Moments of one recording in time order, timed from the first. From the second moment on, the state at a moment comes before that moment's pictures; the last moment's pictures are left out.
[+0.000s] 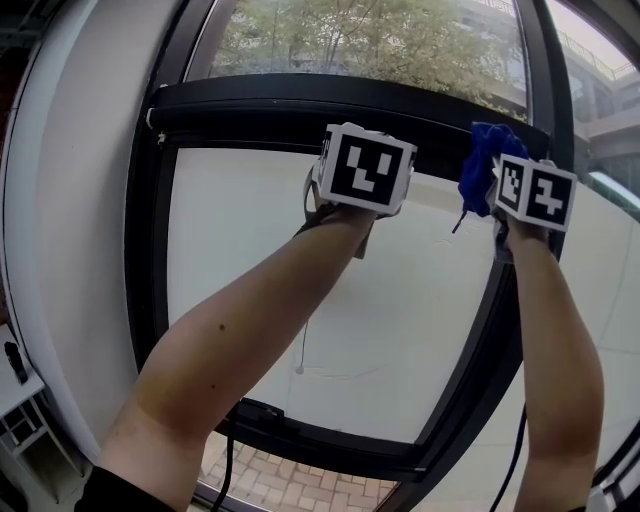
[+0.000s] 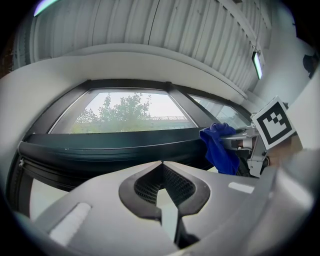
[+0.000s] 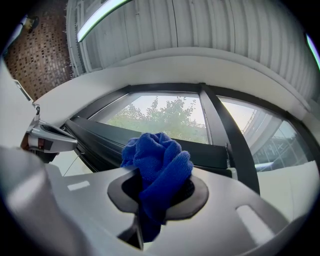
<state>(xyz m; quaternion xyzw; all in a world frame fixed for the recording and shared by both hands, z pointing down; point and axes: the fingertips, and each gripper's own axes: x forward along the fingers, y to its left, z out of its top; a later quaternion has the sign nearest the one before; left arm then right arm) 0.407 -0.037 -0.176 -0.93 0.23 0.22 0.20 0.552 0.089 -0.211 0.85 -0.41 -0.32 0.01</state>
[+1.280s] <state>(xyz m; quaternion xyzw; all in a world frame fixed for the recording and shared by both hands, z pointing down) 0.533 0.117 -0.176 -0.93 0.08 0.23 0.28 0.639 0.184 -0.194 0.88 -0.36 -0.31 0.03</state>
